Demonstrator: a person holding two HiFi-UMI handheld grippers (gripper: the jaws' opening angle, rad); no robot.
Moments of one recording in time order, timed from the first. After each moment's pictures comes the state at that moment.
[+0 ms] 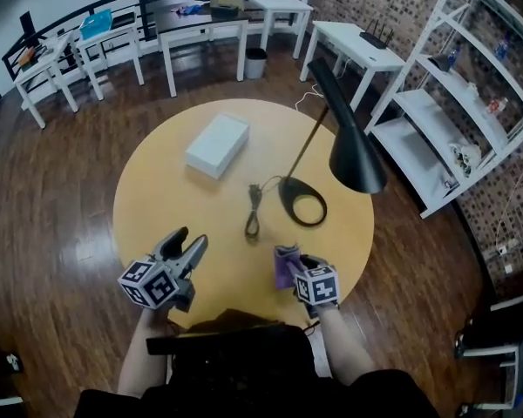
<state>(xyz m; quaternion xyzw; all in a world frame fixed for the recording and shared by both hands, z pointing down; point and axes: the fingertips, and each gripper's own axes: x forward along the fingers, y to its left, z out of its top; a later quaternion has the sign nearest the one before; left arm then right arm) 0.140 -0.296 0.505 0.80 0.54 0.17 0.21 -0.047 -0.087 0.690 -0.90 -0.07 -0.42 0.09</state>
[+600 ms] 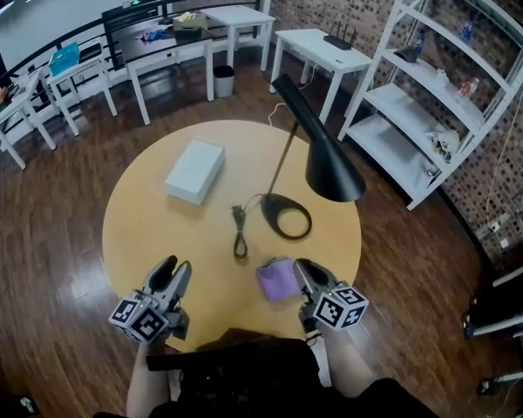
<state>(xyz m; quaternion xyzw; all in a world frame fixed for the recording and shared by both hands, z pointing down) 0.138 -0.304 0.479 0.77 0.56 0.13 0.26 -0.048 -0.083 0.545 -0.96 -0.08 -0.11 0.25</state>
